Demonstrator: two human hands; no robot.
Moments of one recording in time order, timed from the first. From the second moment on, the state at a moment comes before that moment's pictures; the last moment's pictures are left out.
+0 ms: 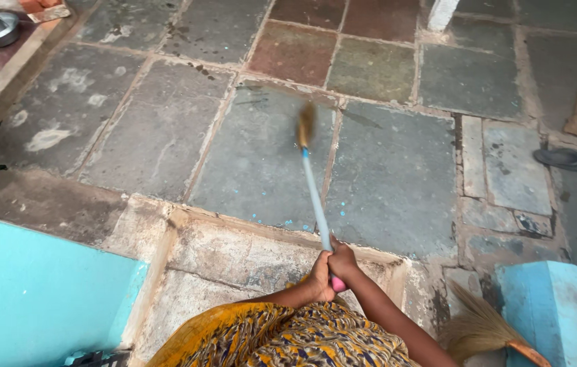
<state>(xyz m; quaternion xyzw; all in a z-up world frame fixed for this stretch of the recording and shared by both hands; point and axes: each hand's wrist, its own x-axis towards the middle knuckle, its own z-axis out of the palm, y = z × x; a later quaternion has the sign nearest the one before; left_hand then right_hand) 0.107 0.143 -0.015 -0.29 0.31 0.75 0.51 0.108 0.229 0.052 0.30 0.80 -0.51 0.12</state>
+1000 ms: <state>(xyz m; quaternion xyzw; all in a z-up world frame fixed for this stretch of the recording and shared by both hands) 0.090 0.114 0.003 -0.26 0.31 0.75 0.52 0.096 0.200 0.047 0.36 0.81 -0.45 0.12</state>
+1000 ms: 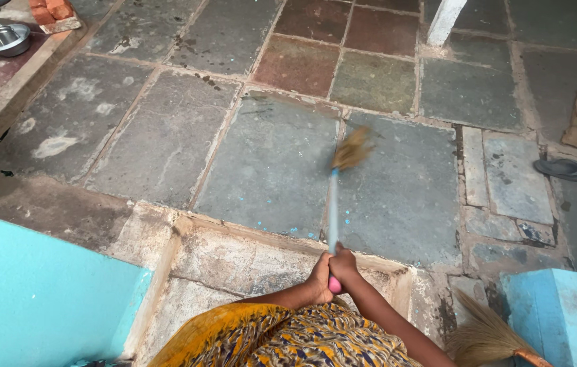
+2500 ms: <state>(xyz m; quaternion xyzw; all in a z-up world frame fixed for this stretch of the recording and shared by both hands) -0.010 0.071 0.047 -0.30 0.41 0.77 0.40 -0.025 0.158 0.024 0.31 0.78 -0.53 0.13</state>
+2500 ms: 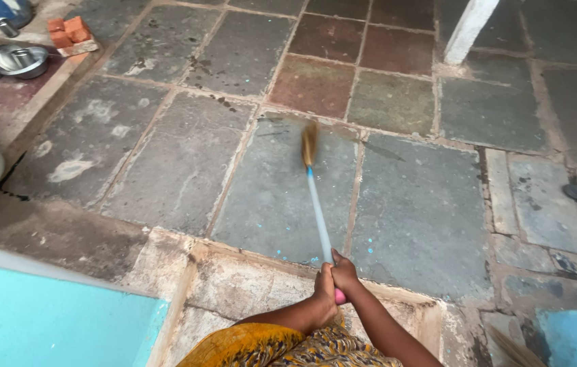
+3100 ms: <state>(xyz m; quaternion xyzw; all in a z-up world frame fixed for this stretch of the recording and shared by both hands) 0.019 0.069 0.015 -0.35 0.42 0.76 0.35 0.017 0.143 0.032 0.20 0.80 -0.55 0.13</state>
